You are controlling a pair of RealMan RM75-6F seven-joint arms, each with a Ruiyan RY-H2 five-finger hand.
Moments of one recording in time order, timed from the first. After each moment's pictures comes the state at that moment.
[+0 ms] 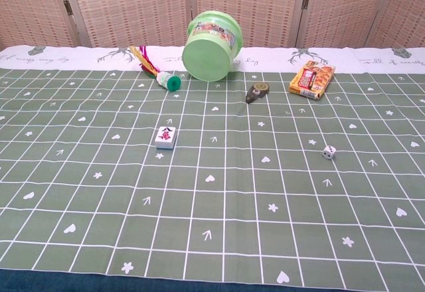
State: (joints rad) left arm -0.02 -1.14 -0.04 -1.62 1.53 1.57 0.02; right arm 0.02 -1.05 0.01 -1.72 -1.65 1.57 -0.04
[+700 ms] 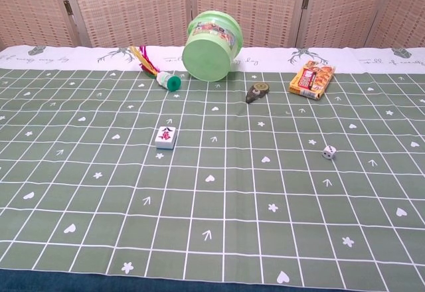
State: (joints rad) left arm -0.02 -1.14 -0.03 -1.63 1.53 1.57 0.03; right arm 0.08 -1.05 0.03 -1.74 -1.66 1.50 -0.07
